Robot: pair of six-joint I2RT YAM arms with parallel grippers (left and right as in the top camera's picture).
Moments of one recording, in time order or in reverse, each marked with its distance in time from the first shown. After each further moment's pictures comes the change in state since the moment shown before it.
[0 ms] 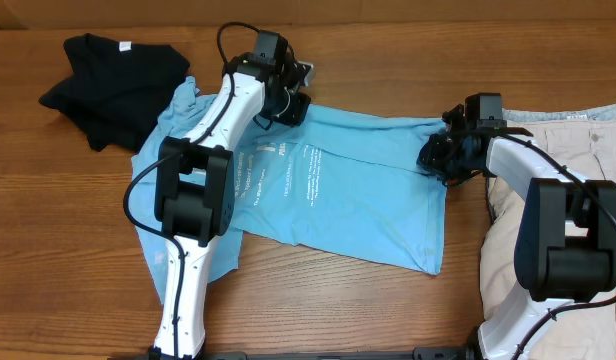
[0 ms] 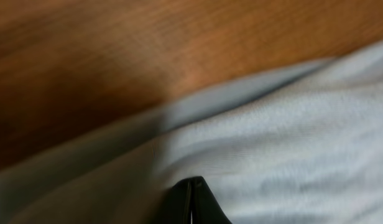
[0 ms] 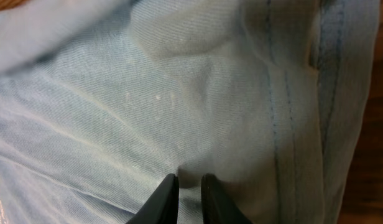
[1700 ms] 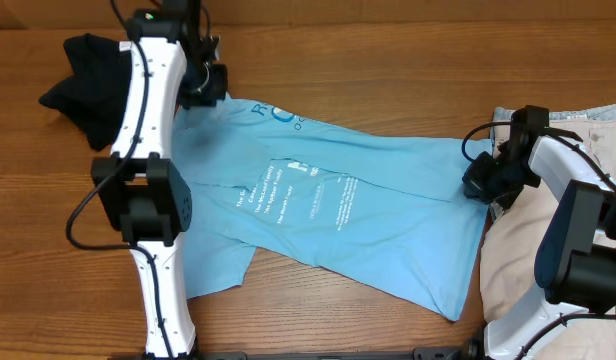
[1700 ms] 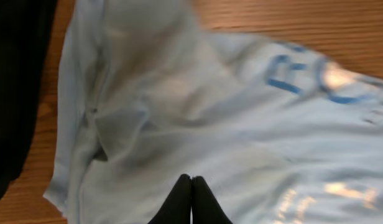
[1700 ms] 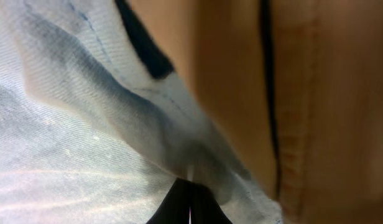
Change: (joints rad) left arm 0.233 -0.074 0.267 -0.552 -0.281 -0.093; right arm -0.200 -0.022 0.041 -0.341 0.157 0.220
